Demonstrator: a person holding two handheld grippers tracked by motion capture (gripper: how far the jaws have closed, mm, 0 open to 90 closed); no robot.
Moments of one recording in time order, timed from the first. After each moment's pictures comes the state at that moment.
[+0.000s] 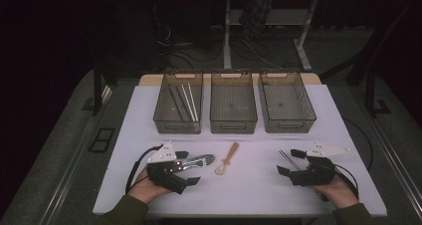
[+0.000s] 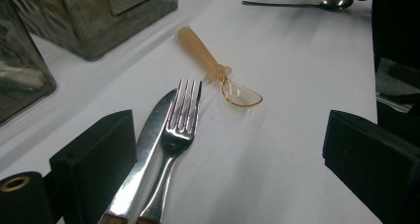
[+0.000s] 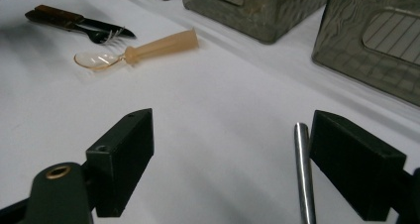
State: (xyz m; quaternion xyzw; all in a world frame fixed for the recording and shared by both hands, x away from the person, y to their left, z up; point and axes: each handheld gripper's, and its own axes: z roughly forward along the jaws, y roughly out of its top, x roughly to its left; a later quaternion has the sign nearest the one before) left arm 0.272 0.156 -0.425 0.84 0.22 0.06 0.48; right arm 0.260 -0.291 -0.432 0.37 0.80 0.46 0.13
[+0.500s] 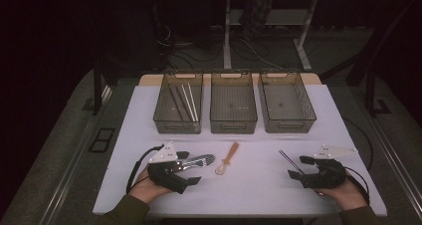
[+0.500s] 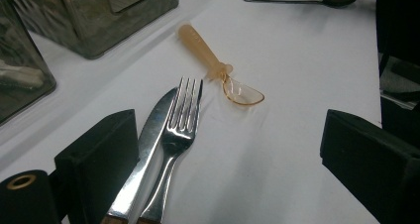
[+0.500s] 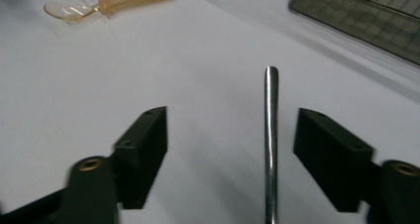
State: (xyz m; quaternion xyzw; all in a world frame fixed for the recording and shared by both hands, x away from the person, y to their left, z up) left arm 0.272 0.154 -0.426 0.85 0.22 0.06 0.48; right arm 0.253 -0.313 -0.431 0.39 0.82 0.39 0.12
